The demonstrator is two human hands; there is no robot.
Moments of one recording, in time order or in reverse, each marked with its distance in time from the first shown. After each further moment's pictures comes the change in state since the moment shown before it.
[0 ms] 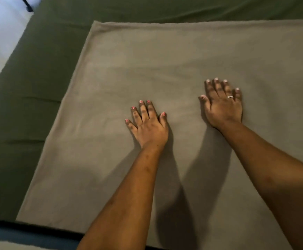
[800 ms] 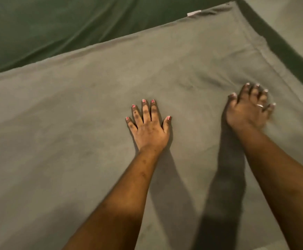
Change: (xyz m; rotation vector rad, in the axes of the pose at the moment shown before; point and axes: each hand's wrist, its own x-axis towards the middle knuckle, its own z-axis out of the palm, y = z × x) left_hand -0.110 0.329 0.118 0.132 -0.083 0.578; right_hand -0.114 0.398 -0.059 0.081 0.129 0.942
